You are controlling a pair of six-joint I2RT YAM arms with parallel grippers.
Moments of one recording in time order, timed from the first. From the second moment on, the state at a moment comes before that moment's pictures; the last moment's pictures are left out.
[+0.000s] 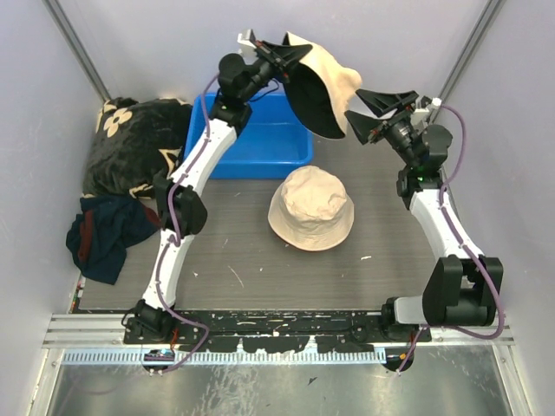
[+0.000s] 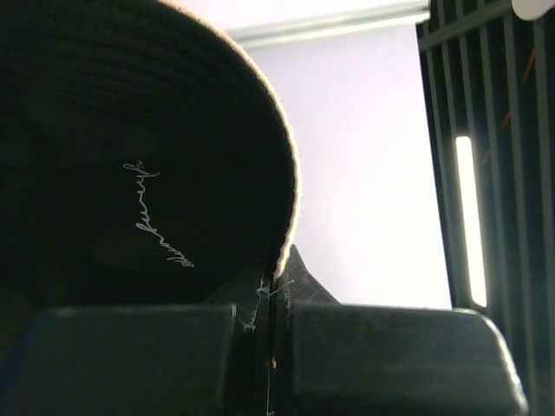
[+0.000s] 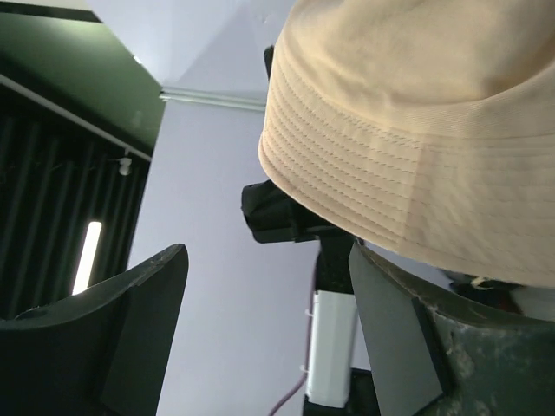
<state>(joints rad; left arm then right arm) -0.43 2.43 2.56 0.27 0.42 -1.69 -0.06 1.37 1.04 0.65 -0.63 1.70</state>
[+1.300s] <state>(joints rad) -0.61 2.24 2.28 0.42 0.34 -1.66 0.13 1.06 0.96 0.26 -0.20 1.72</state>
